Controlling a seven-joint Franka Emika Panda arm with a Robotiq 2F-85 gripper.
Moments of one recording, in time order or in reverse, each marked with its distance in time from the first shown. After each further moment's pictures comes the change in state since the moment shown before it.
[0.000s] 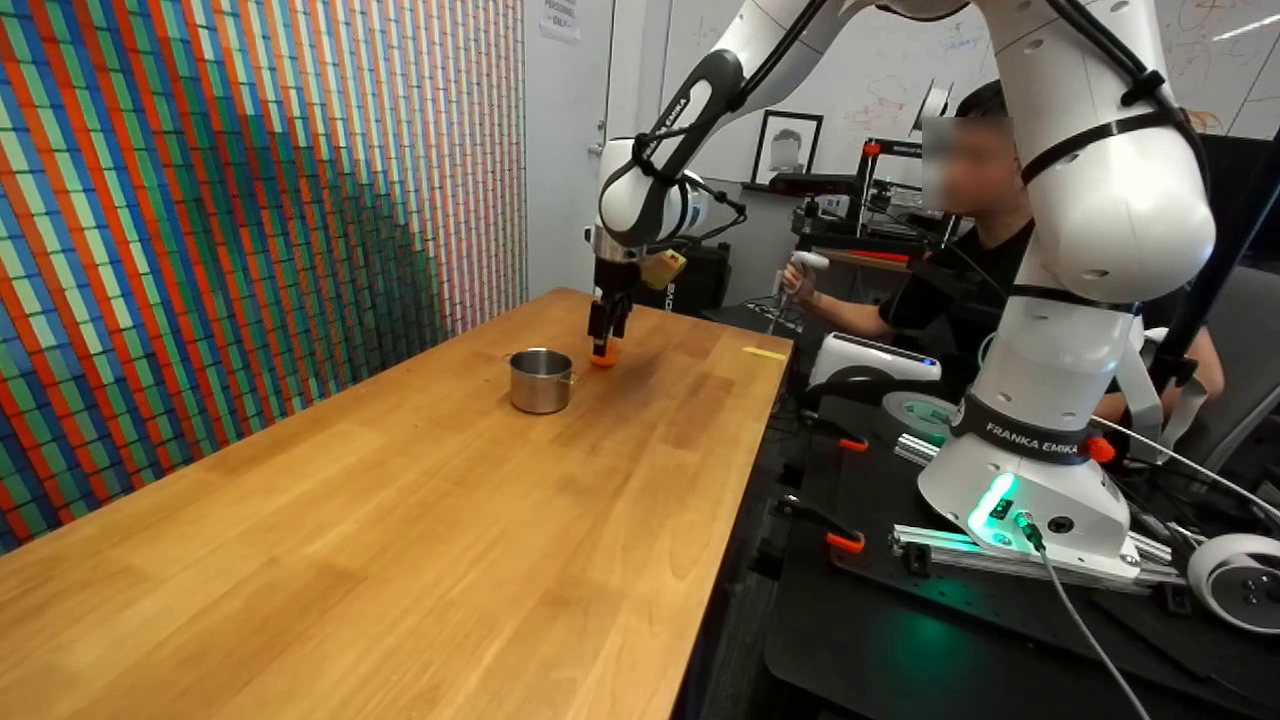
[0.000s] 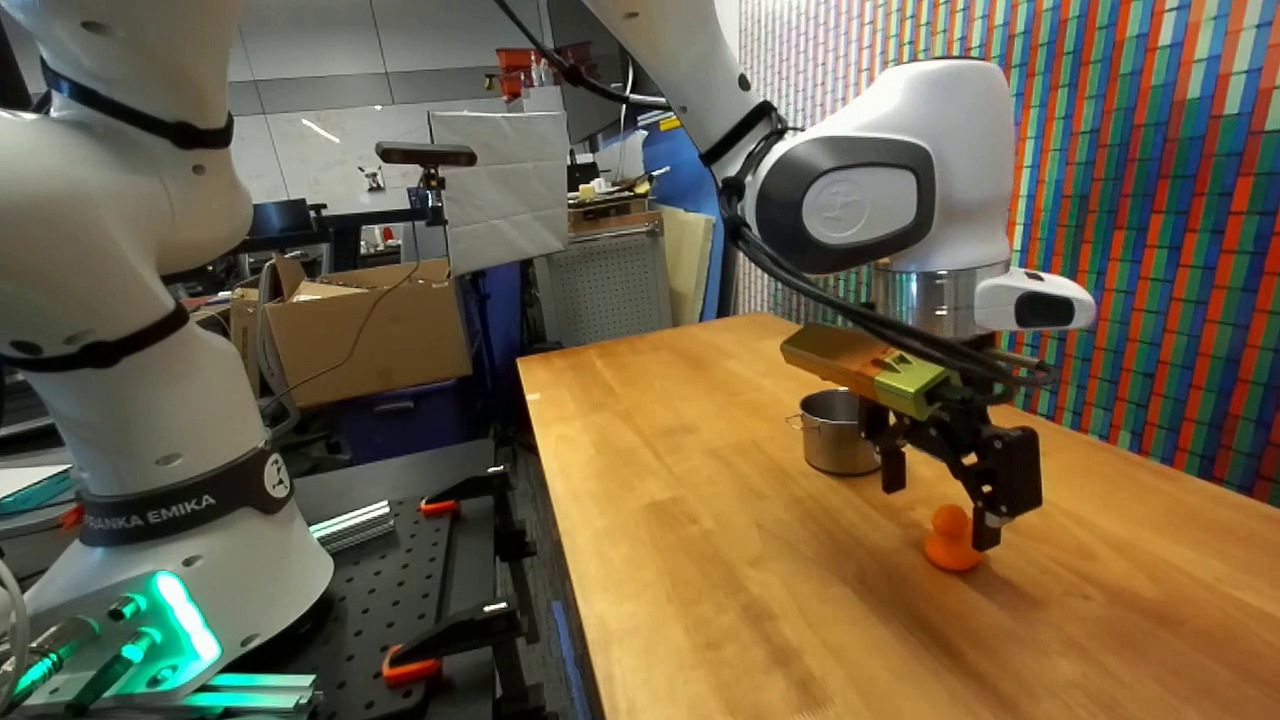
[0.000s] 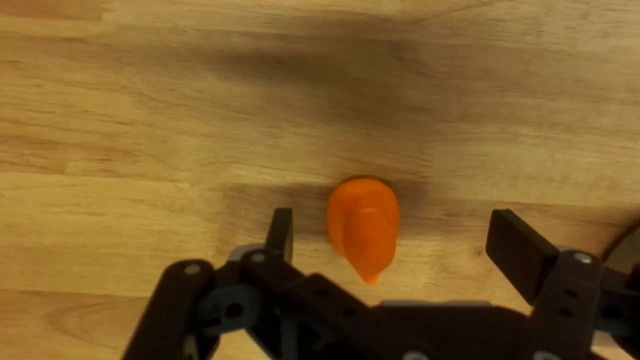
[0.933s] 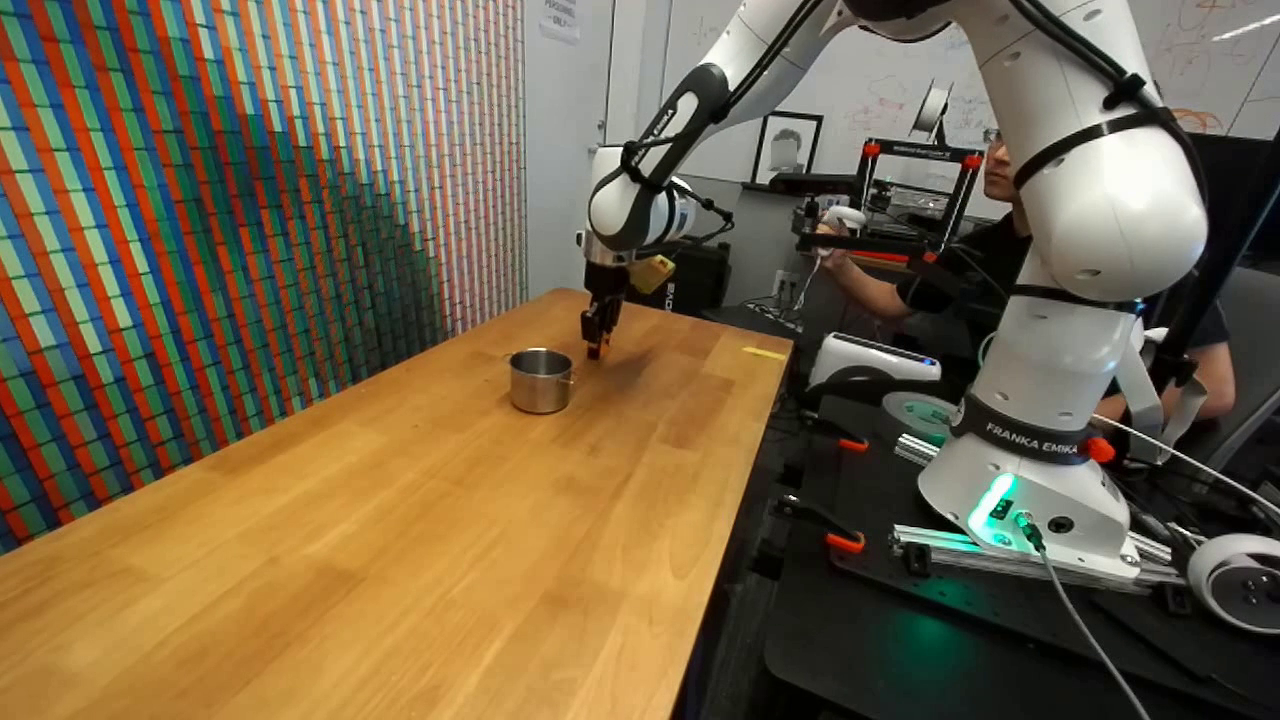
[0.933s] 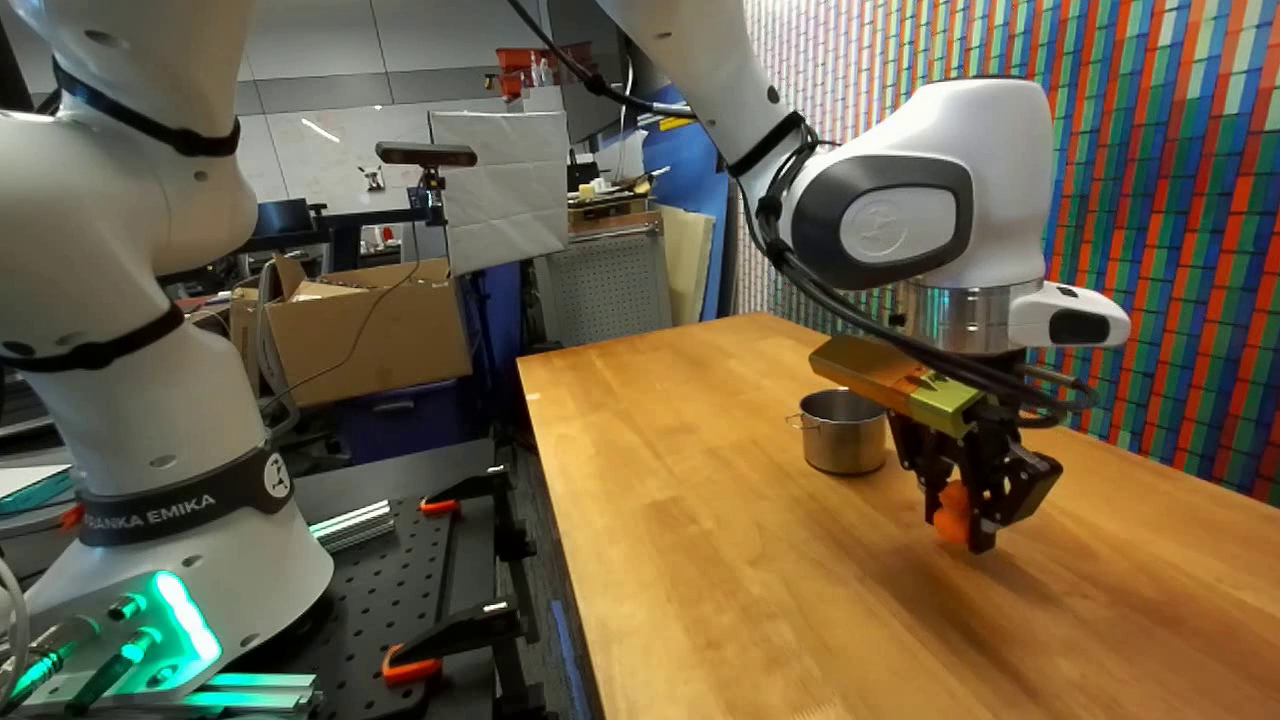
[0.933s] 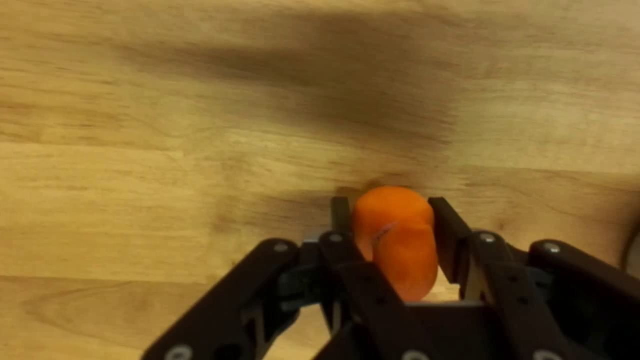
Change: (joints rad) arm -0.055 0.063 0.055 0.091 -0.003 -0.028 -0.005
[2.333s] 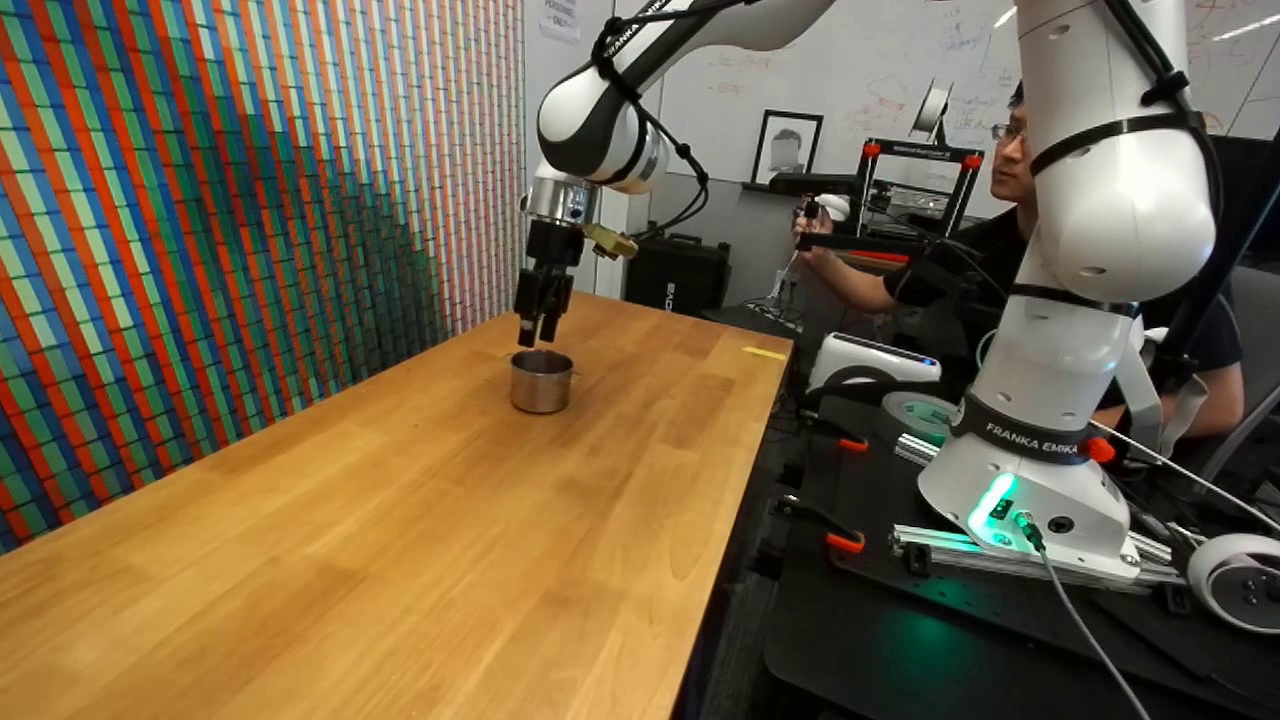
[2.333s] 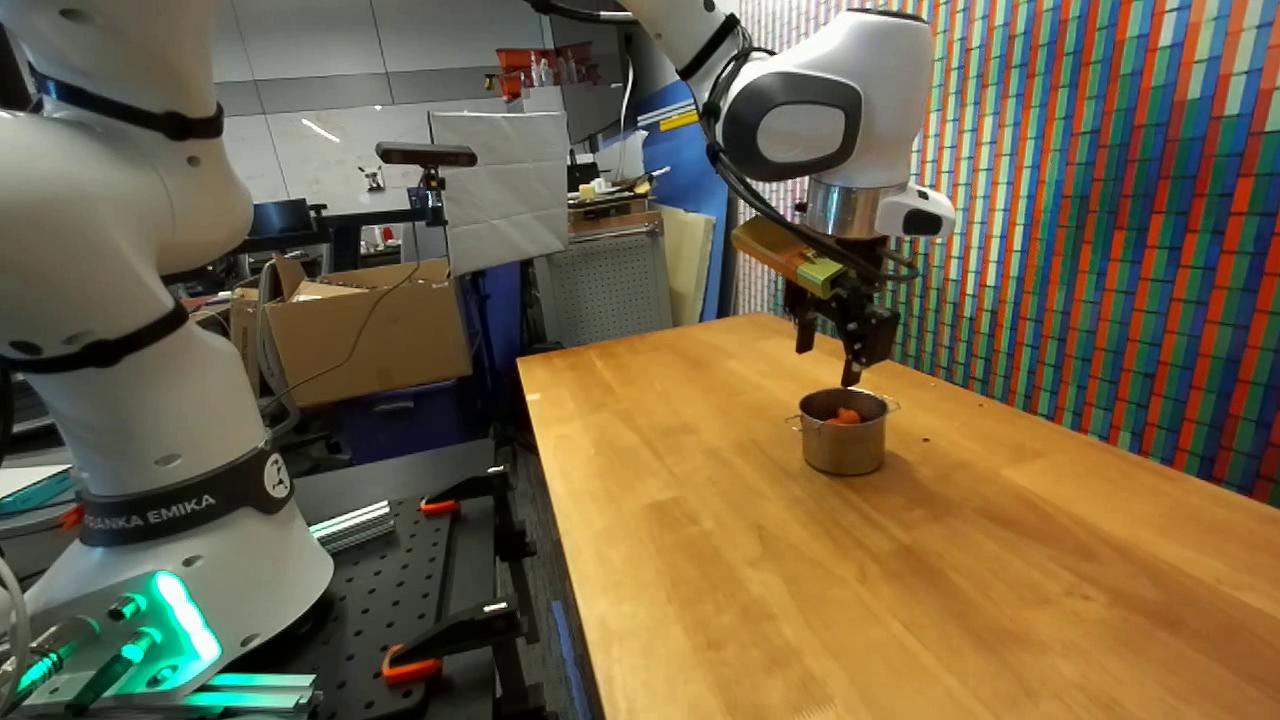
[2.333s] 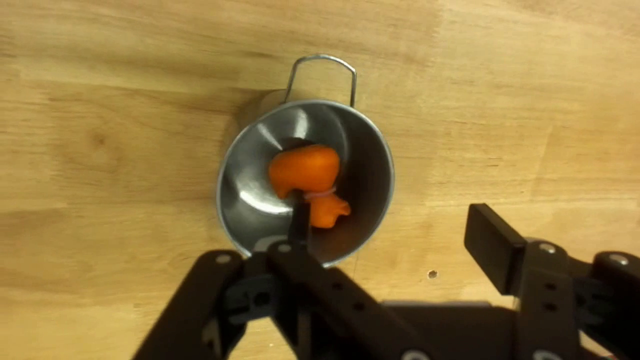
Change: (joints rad) arm 0.054 -0.168 0.199 -0.040 0.285 -0.175 -0.057
